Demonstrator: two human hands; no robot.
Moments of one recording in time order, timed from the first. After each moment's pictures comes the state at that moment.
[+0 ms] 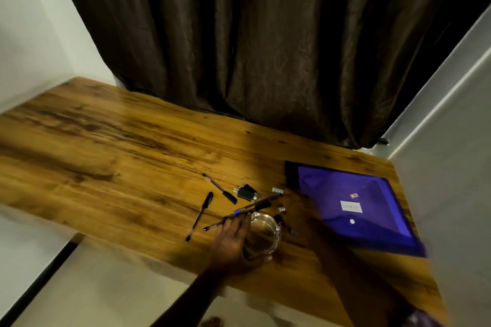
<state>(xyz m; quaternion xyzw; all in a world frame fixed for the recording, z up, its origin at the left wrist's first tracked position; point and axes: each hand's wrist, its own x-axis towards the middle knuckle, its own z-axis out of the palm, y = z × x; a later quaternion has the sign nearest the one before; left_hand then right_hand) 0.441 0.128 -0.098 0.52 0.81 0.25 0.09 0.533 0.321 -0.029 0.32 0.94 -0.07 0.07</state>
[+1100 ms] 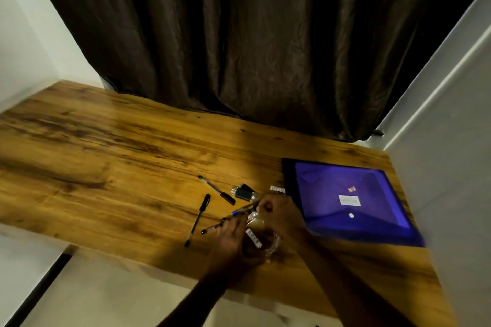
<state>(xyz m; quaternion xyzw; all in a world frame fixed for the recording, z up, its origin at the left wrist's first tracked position) 0.436 0.129 -0.098 0.49 0.80 0.31 0.14 0.513 0.277 -0.027 0.41 0.87 -0.28 -0.05</state>
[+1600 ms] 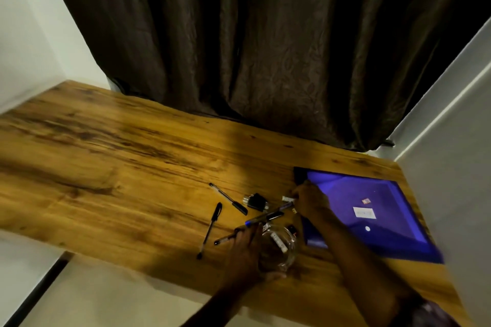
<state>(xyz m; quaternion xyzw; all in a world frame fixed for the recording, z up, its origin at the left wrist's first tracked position) 0.426 0.131 -0.099 0.51 0.78 0.30 0.20 0.489 0.356 -0.024 0.46 0.88 -0.09 0.07</state>
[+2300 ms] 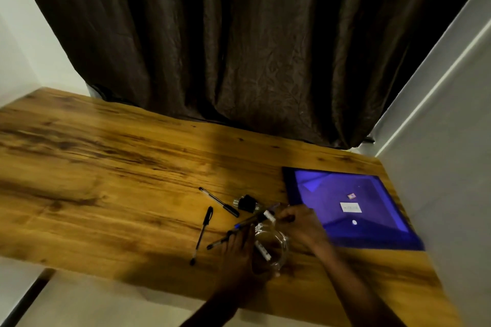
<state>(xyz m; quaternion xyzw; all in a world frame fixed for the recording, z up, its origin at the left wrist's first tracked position) 0.430 0.128 -0.096 0.51 0.80 0.27 0.17 0.534 0.288 -0.015 0.49 0.79 -0.36 -0.04</state>
